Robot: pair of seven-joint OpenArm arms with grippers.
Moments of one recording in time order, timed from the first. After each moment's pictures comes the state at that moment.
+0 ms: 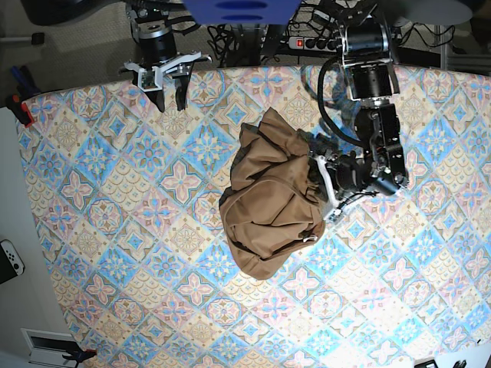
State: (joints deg) left arm -9.9 -4.1 -11.7 82.4 -20.2 -41.0 74.7; right arm -45.9 2.4 -1.2 106.0 2.8 4.9 4.6
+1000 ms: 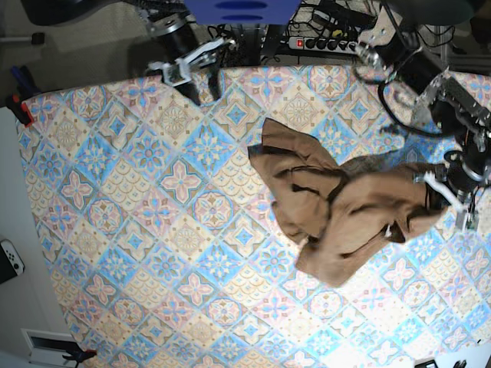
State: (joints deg) left arm -8.5 -14.6 -44.4 105.9 -30.0 -41.0 83.9; right arm -45.7 6.6 -11.9 106.0 2.6 9.4 4.7
